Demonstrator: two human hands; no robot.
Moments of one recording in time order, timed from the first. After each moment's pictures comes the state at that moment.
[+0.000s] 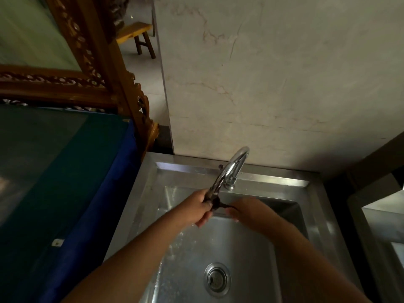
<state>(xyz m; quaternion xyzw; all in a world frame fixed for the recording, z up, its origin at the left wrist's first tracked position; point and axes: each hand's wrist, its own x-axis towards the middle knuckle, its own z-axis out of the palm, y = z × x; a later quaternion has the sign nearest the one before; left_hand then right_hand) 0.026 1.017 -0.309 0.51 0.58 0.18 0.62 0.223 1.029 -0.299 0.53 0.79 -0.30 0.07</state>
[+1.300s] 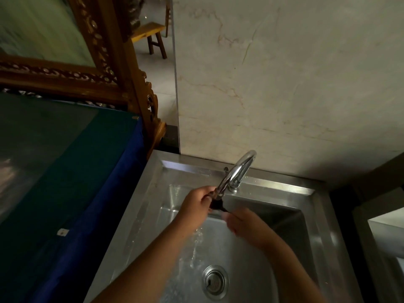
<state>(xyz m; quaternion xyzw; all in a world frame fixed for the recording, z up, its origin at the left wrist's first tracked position) 0.036 1.003 -0.314 0.51 0.61 0.37 0.49 0.214 1.000 -0.308 0.53 0.69 -0.48 -0.09</state>
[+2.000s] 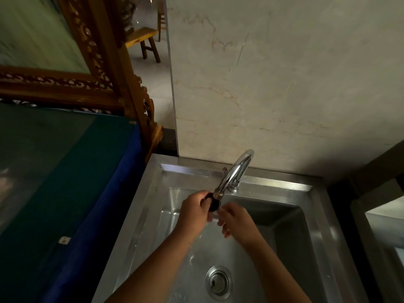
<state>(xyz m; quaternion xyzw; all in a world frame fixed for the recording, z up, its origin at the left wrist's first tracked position) 0.035 0.992 -0.315 0.53 0.64 0.37 0.42 0.181 0.987 -0.318 0.60 0.56 -0.52 -0.22</state>
